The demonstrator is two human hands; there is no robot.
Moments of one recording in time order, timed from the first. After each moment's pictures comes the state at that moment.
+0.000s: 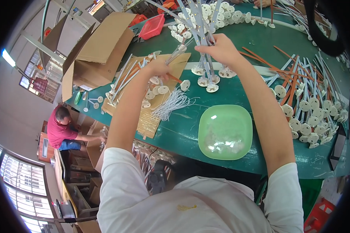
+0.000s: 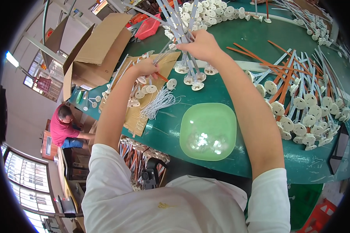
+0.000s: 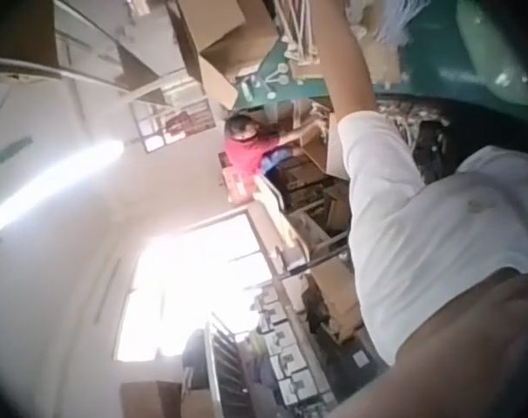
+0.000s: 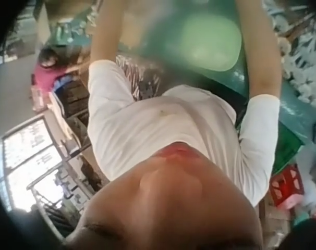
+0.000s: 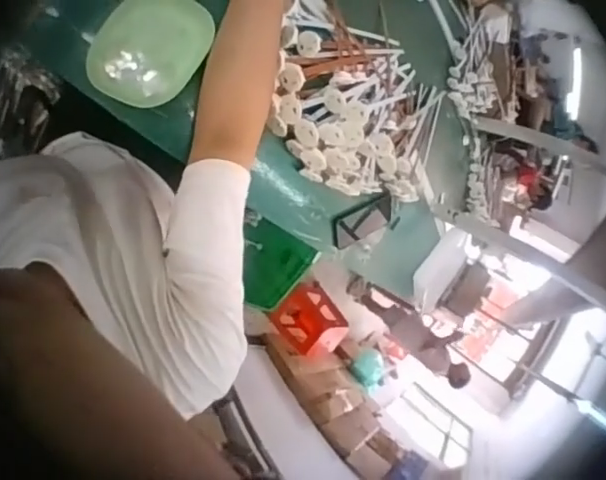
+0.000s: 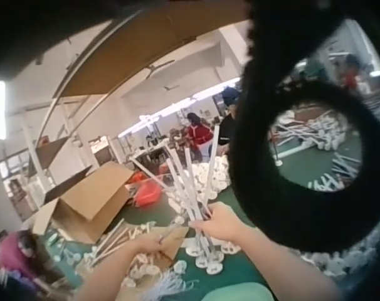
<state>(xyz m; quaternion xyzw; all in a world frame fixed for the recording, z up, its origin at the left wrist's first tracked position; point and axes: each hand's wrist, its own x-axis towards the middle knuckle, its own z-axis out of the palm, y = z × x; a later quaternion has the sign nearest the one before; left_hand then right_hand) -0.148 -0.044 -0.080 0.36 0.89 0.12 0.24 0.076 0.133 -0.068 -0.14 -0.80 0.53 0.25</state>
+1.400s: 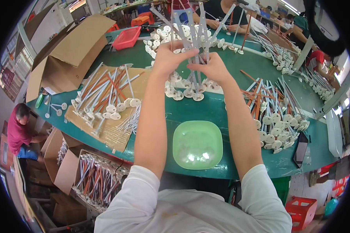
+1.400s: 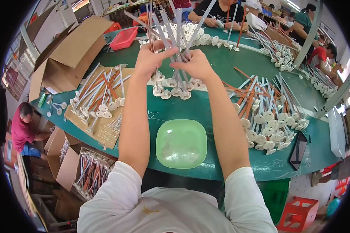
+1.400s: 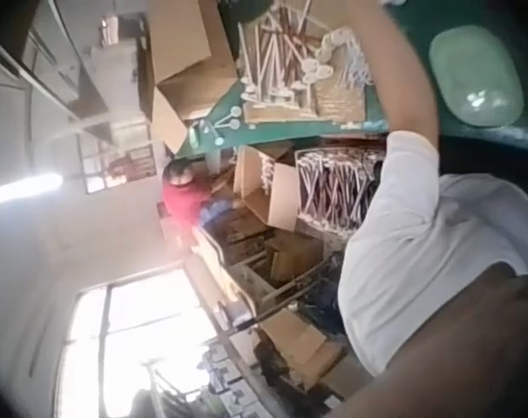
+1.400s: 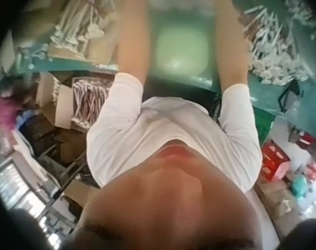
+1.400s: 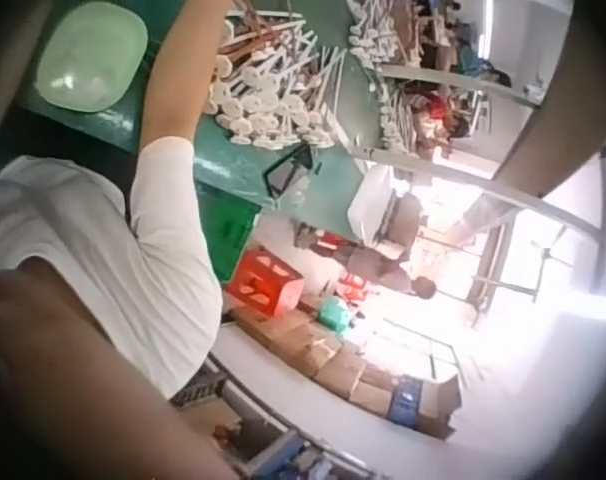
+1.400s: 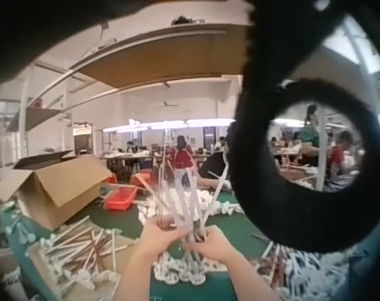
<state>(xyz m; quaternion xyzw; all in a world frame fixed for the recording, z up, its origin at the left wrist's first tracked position) -0.010 0.019 -0.022 0.42 0.55 0.70 0.16 0.104 0.152 -0.049 -0.15 -0.83 0.46 0.28</state>
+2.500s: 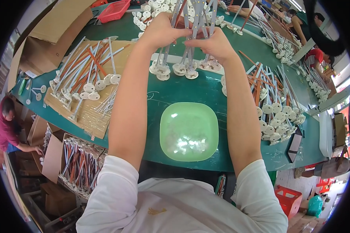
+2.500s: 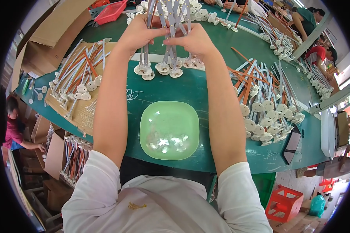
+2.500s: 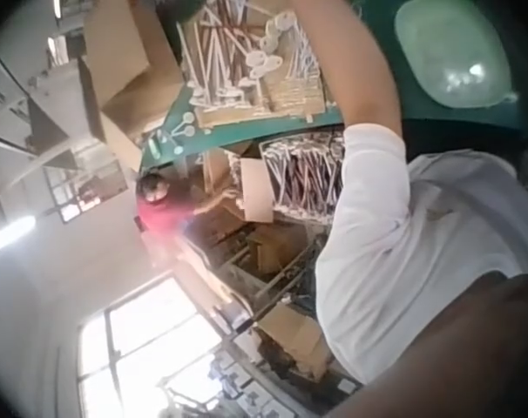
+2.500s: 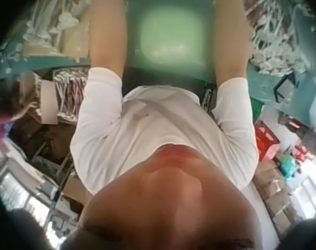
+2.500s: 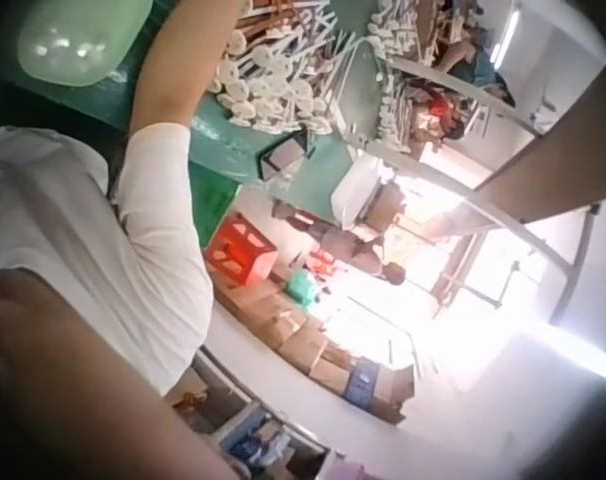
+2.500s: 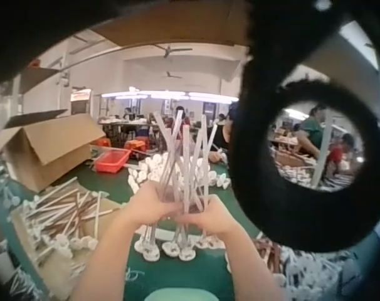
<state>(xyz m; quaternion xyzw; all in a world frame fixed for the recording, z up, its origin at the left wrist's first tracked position) -0.024 0.030 -0.038 0.51 0.67 0.54 0.12 0.105 0.161 -0.054 -0.15 -0.82 0.51 0.23</state>
